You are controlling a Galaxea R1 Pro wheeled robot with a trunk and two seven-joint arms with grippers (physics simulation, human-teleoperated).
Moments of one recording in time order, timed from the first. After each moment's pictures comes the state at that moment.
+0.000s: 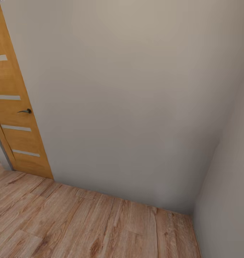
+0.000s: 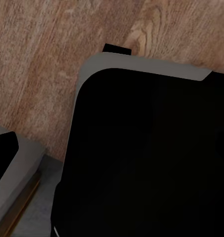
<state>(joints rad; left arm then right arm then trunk) 0.00 0.00 0.01 -0.11 0.21 -0.04 0.07 -0.13 -0.07 0.18 0.03 0.08 -0.11 0.06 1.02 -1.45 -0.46</state>
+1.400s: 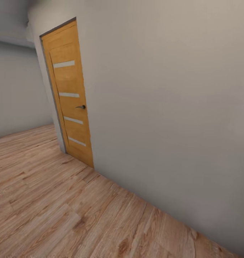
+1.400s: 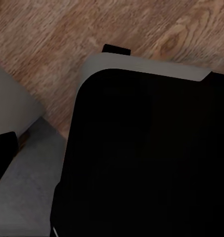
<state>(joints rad) 0.00 -0.01 0.01 -0.11 0.21 -0.04 0.07 -0.13 -0.06 0.18 0.03 0.08 -0.11 0.06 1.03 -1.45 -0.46</state>
